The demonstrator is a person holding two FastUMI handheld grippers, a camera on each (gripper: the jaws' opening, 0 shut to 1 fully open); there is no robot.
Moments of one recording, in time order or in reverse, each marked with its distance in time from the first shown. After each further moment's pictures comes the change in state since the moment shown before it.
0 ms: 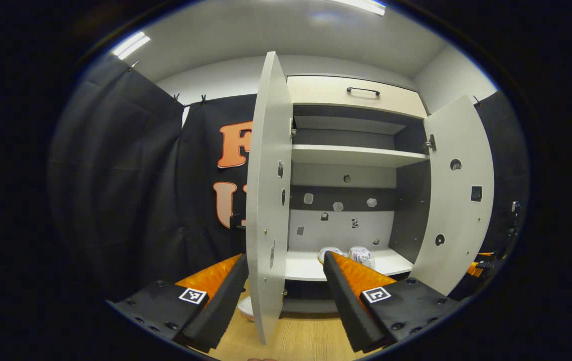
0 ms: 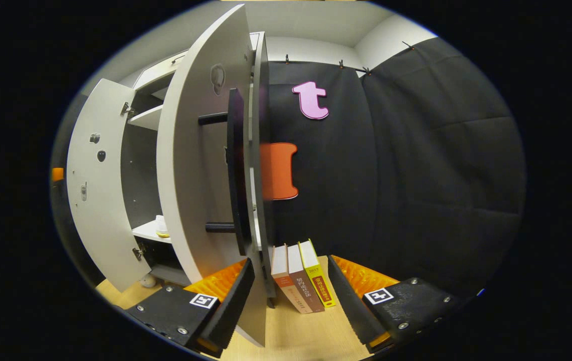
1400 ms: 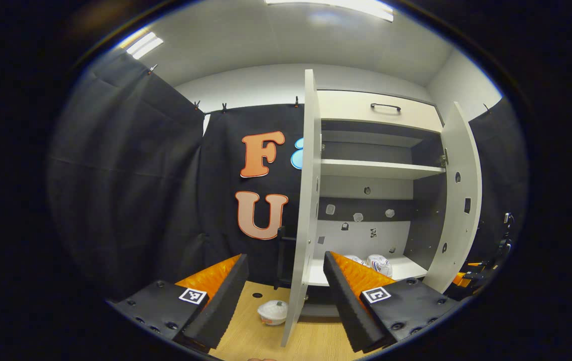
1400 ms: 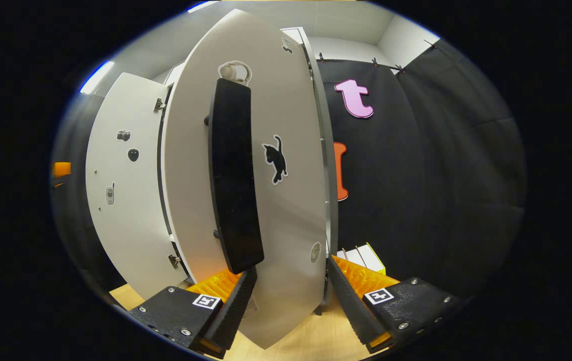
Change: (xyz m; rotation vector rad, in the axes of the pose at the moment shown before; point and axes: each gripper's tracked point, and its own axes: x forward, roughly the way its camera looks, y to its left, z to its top) left arm -0.030 0.062 0.023 -0.015 -0.057 0.096; right arm 0.038 0.121 -0.003 0.003 -0.013 0.196
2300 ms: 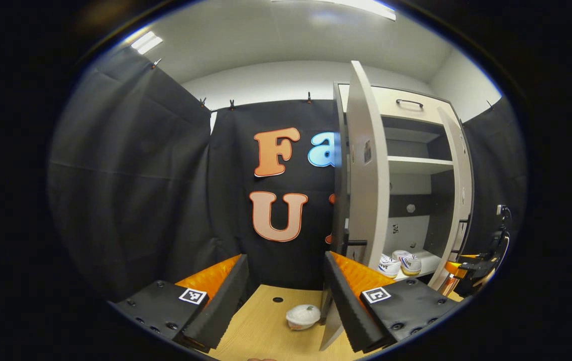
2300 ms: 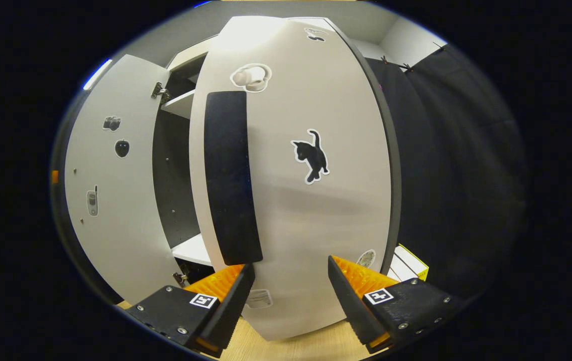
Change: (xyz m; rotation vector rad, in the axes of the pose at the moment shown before) left arm 0.052 0.099 -0.017 0.027 0.022 -0.007; right arm 0.080 0.082 -0.005 0.034 0.004 -0.049
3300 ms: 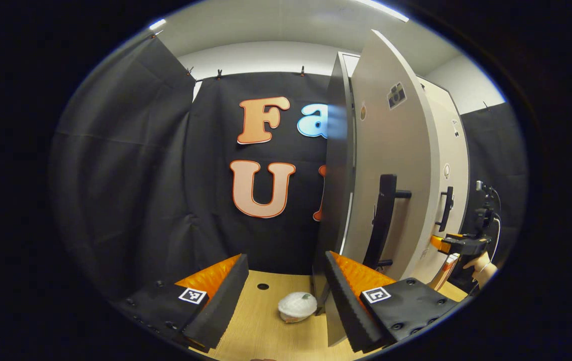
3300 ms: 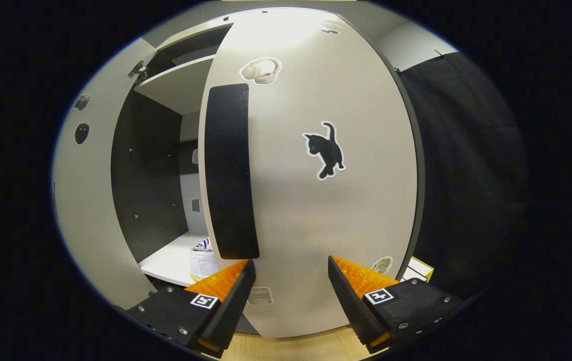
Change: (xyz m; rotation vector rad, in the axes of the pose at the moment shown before) left arm 0.053 0.016 -0.092 -0.025 0.111 -0.138; right arm 0.020 0.010 -0.004 -0.041 -0.002 -0.179
